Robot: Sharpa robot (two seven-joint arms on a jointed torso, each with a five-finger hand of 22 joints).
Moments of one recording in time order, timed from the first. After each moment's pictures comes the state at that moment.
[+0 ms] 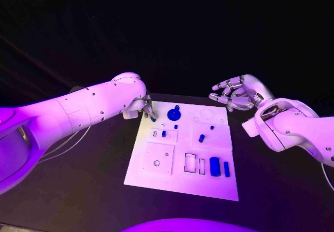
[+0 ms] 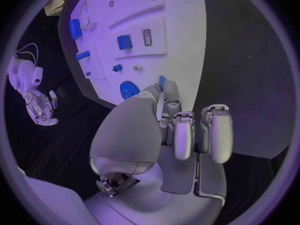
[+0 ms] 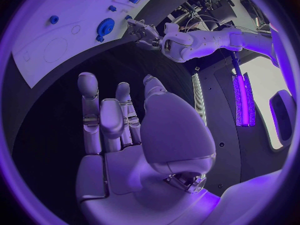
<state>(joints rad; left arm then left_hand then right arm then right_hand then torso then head) 1.32 -0.48 0.00 1.04 -1.11 0.27 -0.68 1.46 -0.03 0.26 0.28 0.23 1.00 0.06 0.40 0.45 1.23 -0.02 0.80 0.61 1.47 -0.07 1.56 1.31 0.02 1.47 0.04 1.51 1.31 1.33 -0.91 -0.13 1.66 -0.87 -0.63 0.02 1.35 -0.11 -0.01 0.28 0.35 0.98 0.14 0.12 0.18 1.06 0.06 0.81 0.71 1.44 -0.01 1.17 1.08 0.15 1.23 0.09 0.62 1.12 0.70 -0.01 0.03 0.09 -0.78</state>
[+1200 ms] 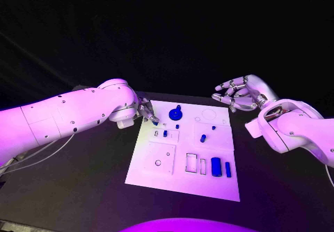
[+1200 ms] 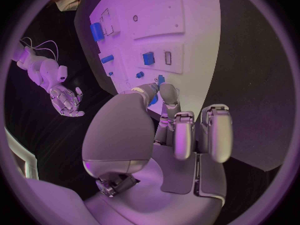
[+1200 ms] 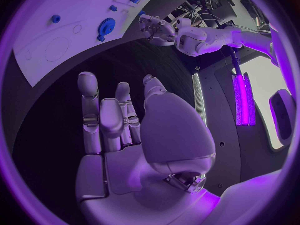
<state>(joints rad) 1.31 -0.71 0.00 1.39 -1.03 0.10 -0.65 1.36 -0.16 0.48 0.26 0.23 1.00 0.06 0.49 0.45 1.30 -0.03 0.85 0.66 1.47 -0.07 1.56 1.31 0.02 1.47 0.03 1.51 1.31 1.33 -0.92 -0.13 1.66 -0.87 -0.63 0.03 1.35 -0.11 -0.01 0.28 0.35 0.98 0.14 0.13 0.18 1.06 0.06 0.81 0.71 1.44 -0.01 1.17 1.07 0.15 1.23 0.09 0.61 1.12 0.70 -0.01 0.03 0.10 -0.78</state>
